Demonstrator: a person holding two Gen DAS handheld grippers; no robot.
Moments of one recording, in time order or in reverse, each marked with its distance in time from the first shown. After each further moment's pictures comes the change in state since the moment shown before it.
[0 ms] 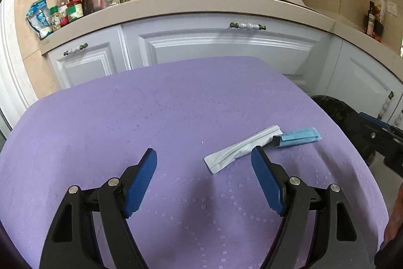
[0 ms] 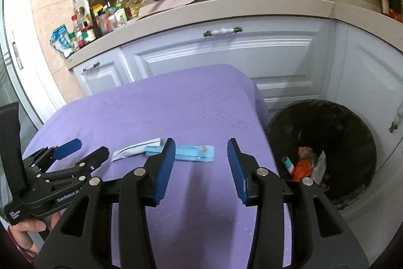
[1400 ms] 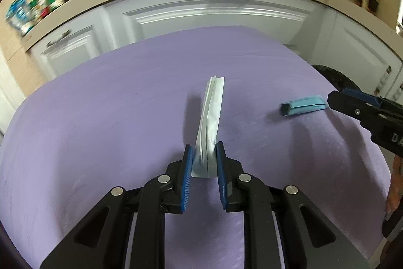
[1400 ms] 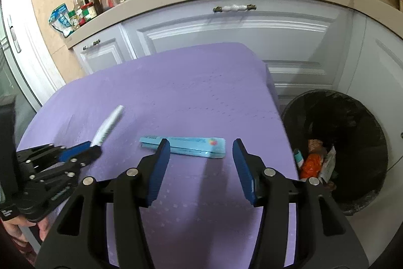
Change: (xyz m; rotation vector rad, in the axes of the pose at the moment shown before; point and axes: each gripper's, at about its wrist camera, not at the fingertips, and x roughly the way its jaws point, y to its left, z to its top) left arm 0.020 0.012 -0.012 0.057 0.138 -0.036; right arm 0.039 0.007 0.002 -0.036 0.129 0.026
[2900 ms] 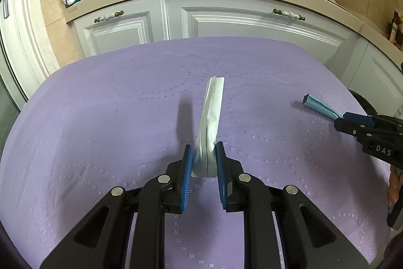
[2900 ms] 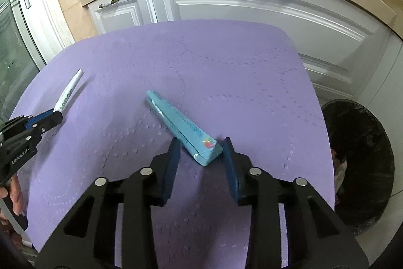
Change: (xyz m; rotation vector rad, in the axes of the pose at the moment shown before) left arm -0.024 0.058 -0.024 -0.163 -0.040 0.106; right arm 0.041 0.033 0.002 -0.183 0.151 0.034
